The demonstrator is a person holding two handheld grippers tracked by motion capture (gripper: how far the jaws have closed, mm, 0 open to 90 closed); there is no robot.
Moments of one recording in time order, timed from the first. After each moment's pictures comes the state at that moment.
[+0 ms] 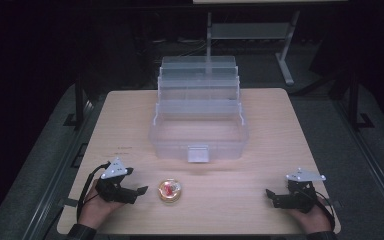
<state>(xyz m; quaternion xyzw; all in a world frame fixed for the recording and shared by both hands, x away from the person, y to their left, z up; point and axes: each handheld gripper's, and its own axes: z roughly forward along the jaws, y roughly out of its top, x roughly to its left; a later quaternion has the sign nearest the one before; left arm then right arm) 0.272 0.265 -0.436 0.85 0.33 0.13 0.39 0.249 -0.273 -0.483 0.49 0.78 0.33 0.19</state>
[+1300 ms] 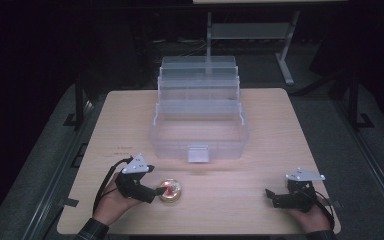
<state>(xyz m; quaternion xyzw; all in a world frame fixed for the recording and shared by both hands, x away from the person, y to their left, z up) 0.281 0.211 -0.424 0.88 0.26 0.09 0.39 0.251 -0.272 -0.483 0.49 0.78 0.33 0.19</state>
